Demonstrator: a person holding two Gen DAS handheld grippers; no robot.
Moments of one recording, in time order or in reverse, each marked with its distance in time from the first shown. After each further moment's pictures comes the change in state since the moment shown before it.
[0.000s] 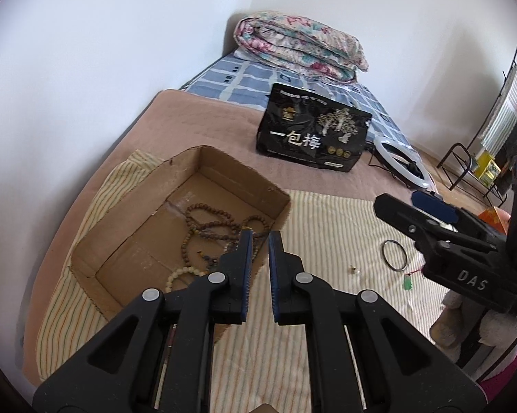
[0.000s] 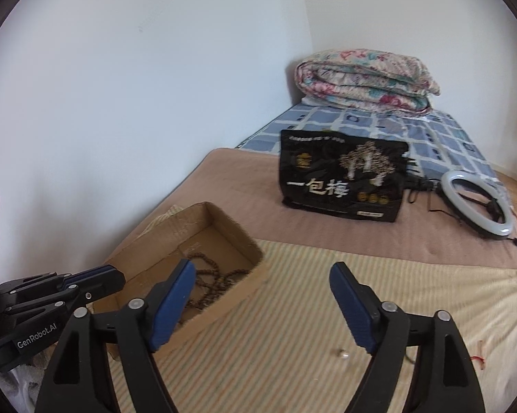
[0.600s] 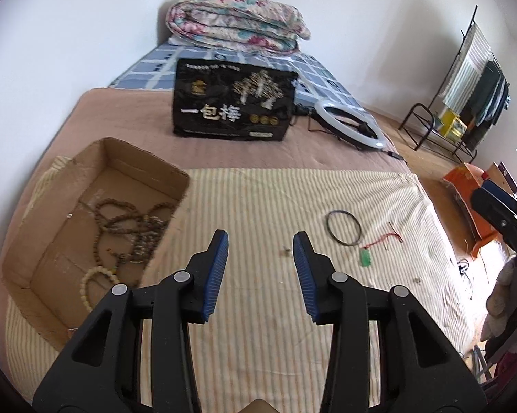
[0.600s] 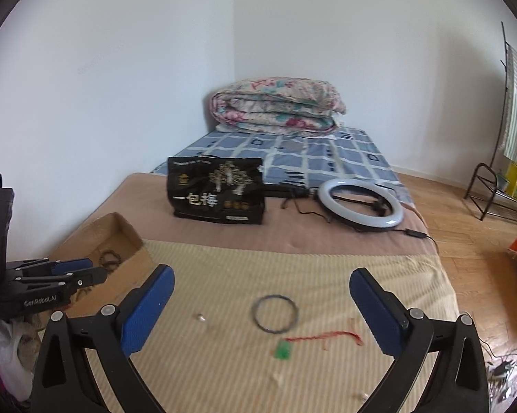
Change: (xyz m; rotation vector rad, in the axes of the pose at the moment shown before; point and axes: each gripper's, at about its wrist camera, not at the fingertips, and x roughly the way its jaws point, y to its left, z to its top) left arm 0.035 -0.091 -0.017 0.152 0.089 -0.155; right arm -0.126 -0.119 -0.046 0.065 -0.093 -0.279
